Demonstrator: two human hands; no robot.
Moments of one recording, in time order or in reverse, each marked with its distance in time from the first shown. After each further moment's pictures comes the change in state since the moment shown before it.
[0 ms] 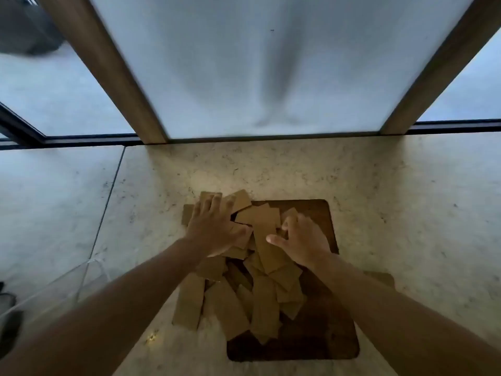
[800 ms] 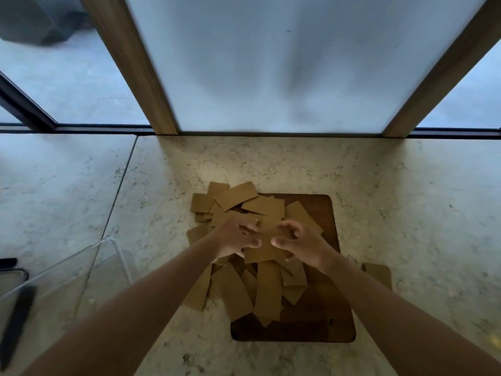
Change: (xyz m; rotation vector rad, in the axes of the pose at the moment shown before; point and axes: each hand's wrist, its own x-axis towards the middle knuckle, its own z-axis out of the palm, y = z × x) left_hand -0.035 0.016 0.016 -1.141 -0.285 -0.046; right_hand -0.038 -0.007 -0.006 0.824 -0.282 0.112
